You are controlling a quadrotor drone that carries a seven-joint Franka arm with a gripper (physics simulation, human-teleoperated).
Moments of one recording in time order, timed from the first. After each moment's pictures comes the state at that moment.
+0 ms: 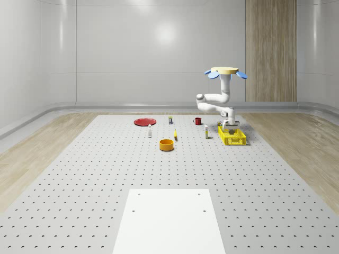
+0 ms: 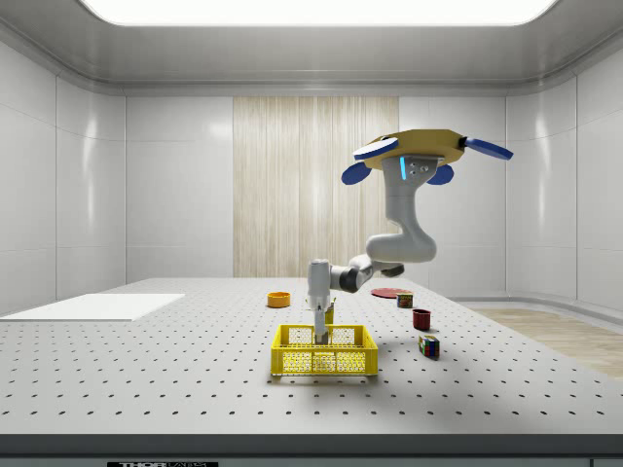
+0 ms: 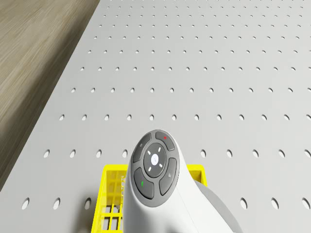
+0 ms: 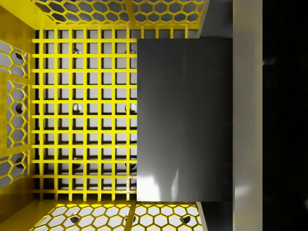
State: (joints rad) arm -1.20 -1.50 1.11 -2.80 -2.03 1.65 1.68
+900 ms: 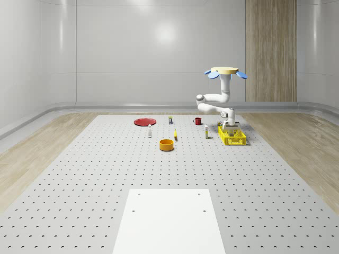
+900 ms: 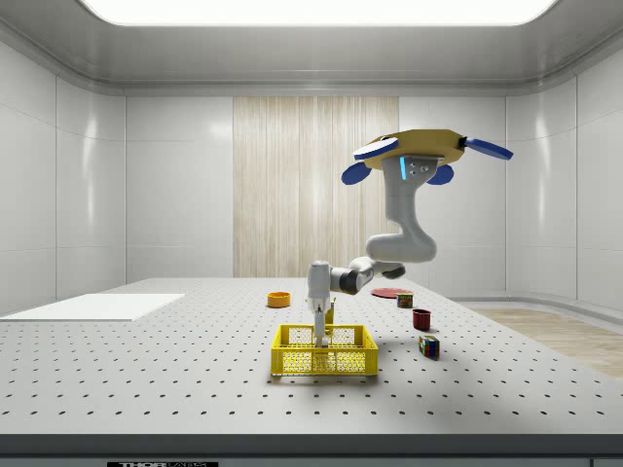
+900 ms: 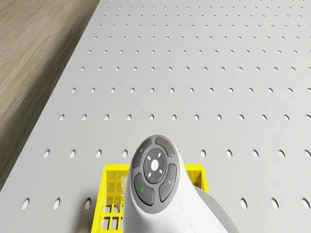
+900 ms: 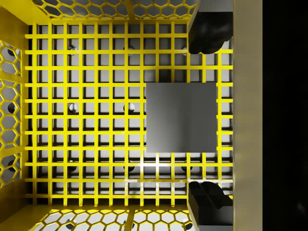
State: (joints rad) arm -1.19 -1.48 1.12 -2.80 -2.03 1.63 1.67
